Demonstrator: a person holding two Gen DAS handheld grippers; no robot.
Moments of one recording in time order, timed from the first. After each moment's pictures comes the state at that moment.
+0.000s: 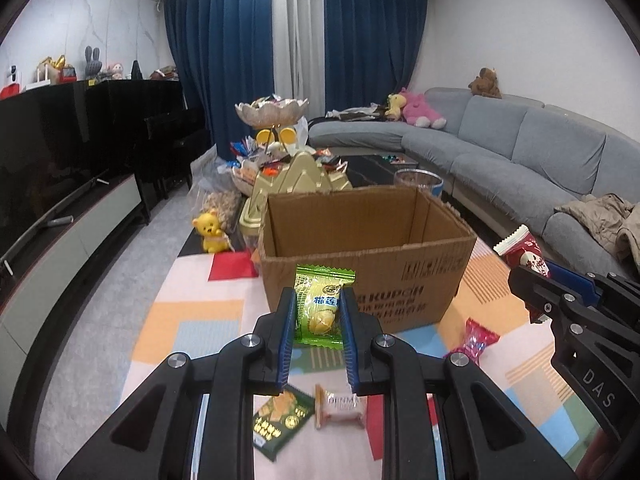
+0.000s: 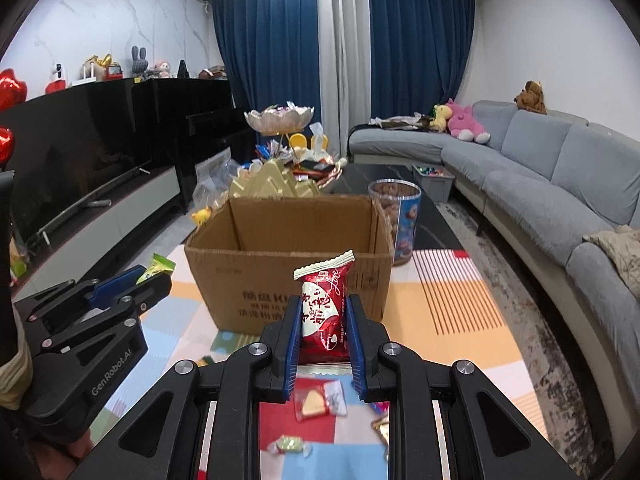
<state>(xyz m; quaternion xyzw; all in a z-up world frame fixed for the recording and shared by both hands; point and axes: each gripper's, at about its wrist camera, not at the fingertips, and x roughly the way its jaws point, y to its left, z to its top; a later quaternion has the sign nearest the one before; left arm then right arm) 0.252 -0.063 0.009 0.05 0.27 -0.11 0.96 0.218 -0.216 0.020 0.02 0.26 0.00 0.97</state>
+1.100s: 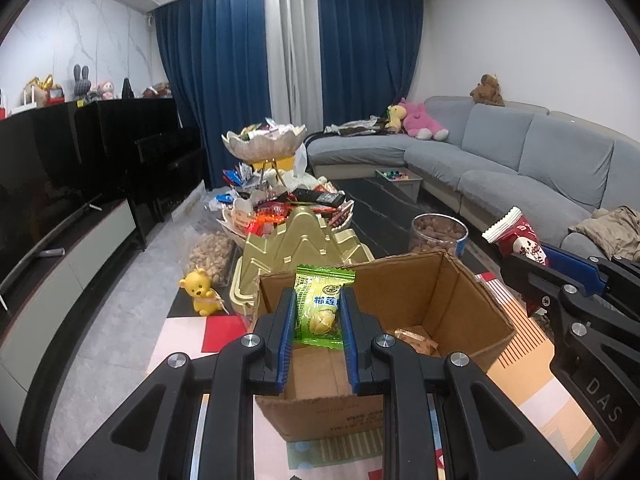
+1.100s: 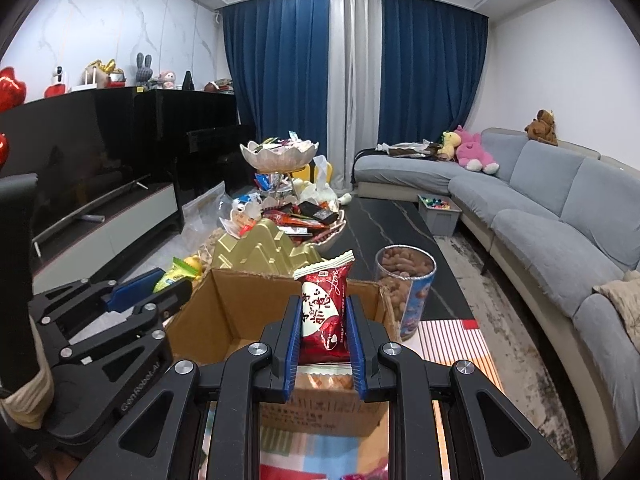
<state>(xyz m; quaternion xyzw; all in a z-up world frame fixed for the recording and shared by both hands) 0.357 -0.086 0.040 0.06 0.25 -0.11 0.96 0.318 -0.218 0.062 0.00 0.23 0.00 0.97</state>
